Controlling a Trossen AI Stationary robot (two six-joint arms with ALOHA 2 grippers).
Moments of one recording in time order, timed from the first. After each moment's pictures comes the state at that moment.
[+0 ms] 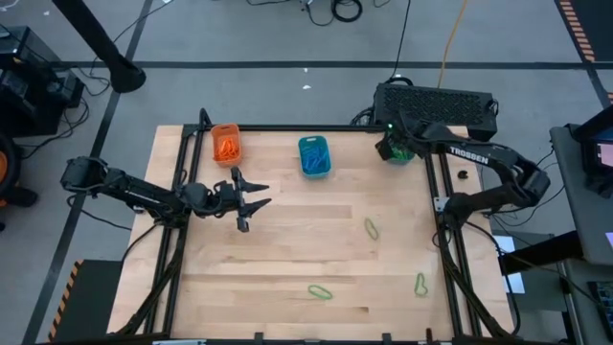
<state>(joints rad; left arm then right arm) -0.10 1.06 0.19 0.98 -0.26 0.08 -0.73 1.31 0.89 -0.65 0.49 0.19</state>
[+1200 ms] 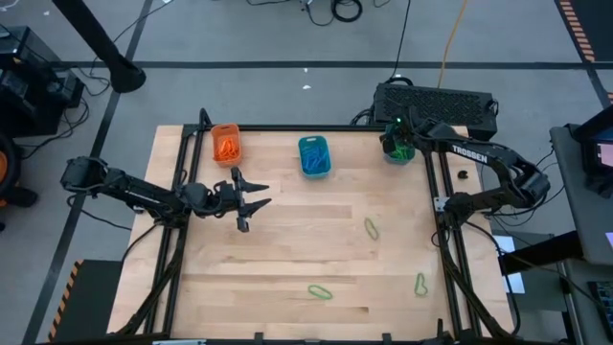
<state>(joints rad) -0.10 1.06 0.19 0.98 -0.26 0.08 -0.88 1.31 0.79 -0.45 0.42 0.24</state>
